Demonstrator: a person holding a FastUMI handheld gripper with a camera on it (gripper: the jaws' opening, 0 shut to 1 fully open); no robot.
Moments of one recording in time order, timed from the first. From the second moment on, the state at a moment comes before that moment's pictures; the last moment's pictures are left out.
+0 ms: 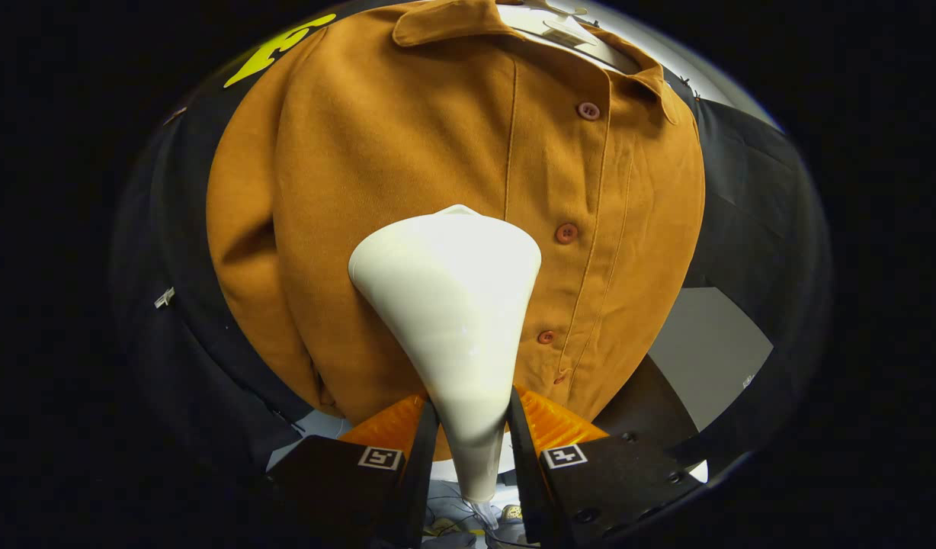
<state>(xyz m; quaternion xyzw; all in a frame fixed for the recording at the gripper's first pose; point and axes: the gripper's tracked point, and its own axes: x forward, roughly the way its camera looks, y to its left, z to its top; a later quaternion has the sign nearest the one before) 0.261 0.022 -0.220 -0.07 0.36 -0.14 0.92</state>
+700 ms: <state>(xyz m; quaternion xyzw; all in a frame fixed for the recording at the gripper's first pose) 0.235 0.012 -0.272 -0.08 0.44 -0.13 0.89</state>
